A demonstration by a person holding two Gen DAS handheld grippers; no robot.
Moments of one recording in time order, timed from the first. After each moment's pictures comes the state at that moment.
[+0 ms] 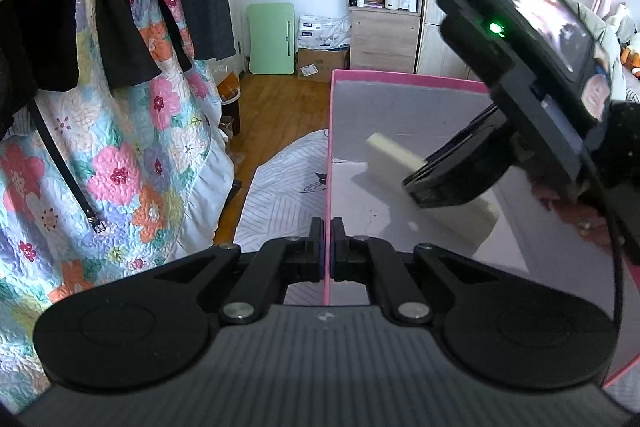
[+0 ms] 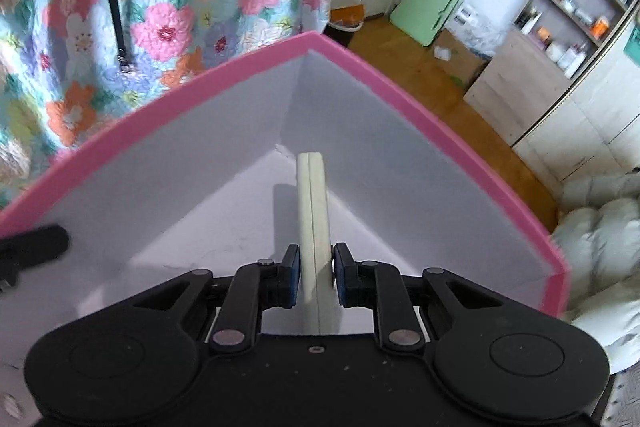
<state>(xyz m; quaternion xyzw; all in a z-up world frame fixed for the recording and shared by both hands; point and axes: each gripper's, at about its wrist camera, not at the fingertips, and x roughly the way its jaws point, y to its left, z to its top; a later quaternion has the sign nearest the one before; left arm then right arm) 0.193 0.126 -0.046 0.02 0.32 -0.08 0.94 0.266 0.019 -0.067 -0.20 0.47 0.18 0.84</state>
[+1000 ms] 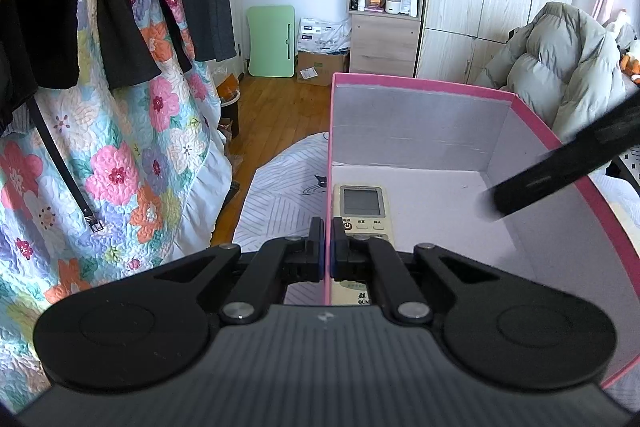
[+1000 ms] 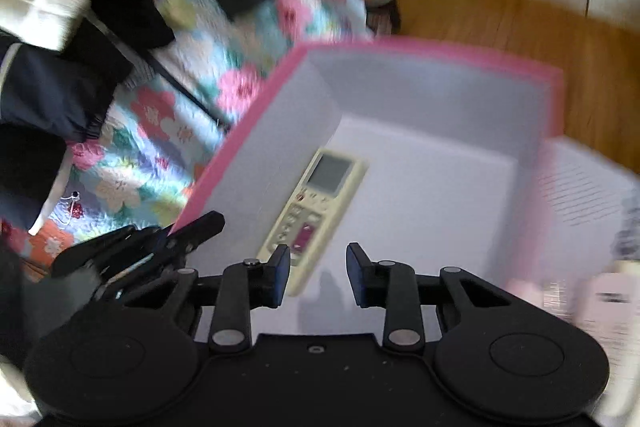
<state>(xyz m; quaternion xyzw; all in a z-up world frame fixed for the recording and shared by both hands) 0.194 0.129 -0.049 0.02 0.32 -0.08 0.94 0.196 -0.104 -0.014 0.11 0.51 0.26 0.81</state>
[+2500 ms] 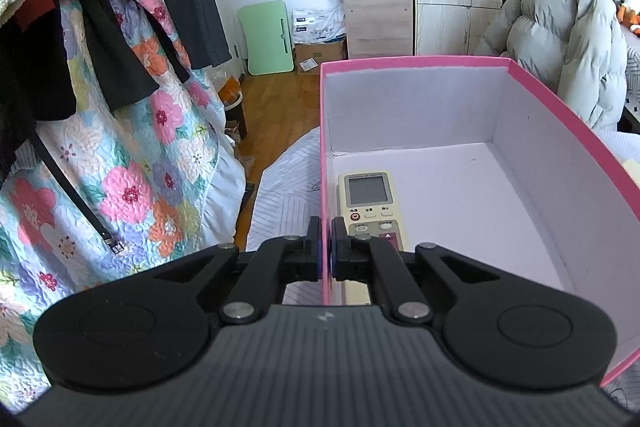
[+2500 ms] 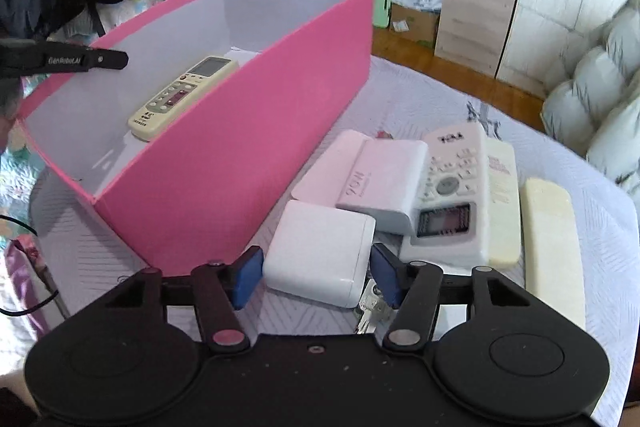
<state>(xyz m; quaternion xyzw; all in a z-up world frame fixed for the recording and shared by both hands) 0.194 0.114 -0.048 0.08 0.33 -0.08 0.94 0.091 -0.165 -0.086 -0.02 0.45 0.15 0.88</state>
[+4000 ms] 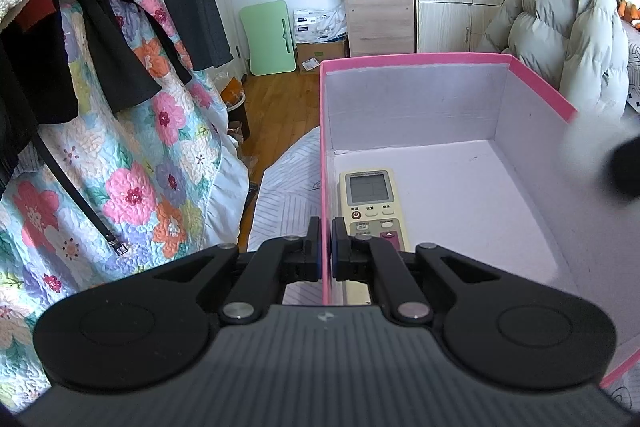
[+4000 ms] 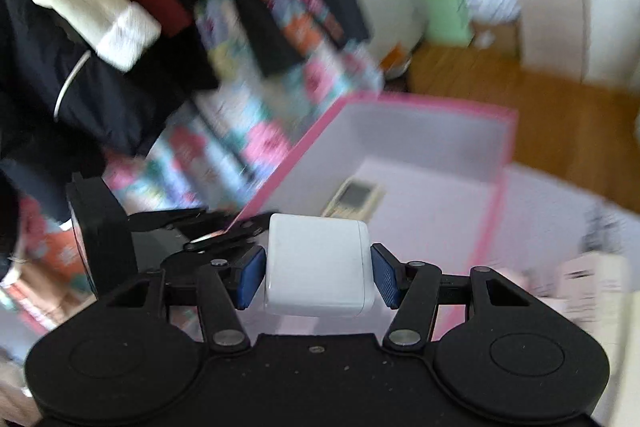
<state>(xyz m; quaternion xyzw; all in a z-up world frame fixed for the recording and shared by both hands) 0.195 0.112 -0.043 0.09 0.33 -0.08 0.94 0.159 -0.112 0.016 0.11 0.44 0.29 0.85</state>
